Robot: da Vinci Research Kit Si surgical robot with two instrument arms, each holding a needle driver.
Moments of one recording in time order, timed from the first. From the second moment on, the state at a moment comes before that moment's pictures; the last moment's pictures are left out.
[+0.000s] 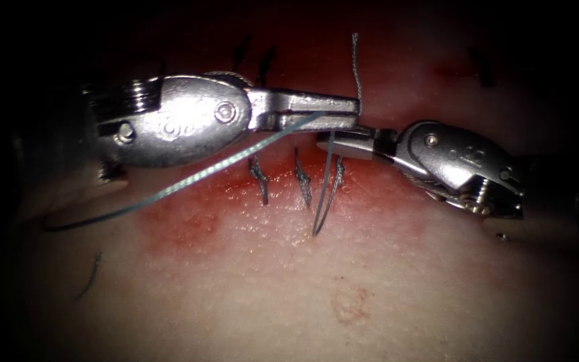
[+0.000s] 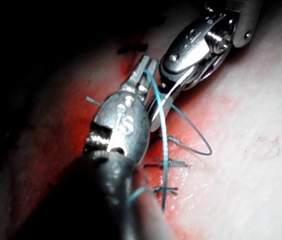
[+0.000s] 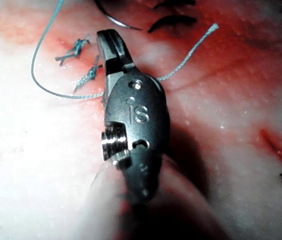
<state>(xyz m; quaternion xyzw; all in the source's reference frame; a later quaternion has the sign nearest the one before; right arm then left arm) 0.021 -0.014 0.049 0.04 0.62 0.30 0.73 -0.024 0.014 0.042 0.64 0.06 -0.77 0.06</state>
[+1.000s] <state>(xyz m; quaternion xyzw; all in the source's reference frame) 0.025 -0.016 0.050 0.10 0.77 0.25 0.59 -0.022 0.017 0.057 0.64 0.04 -0.77 0.07</state>
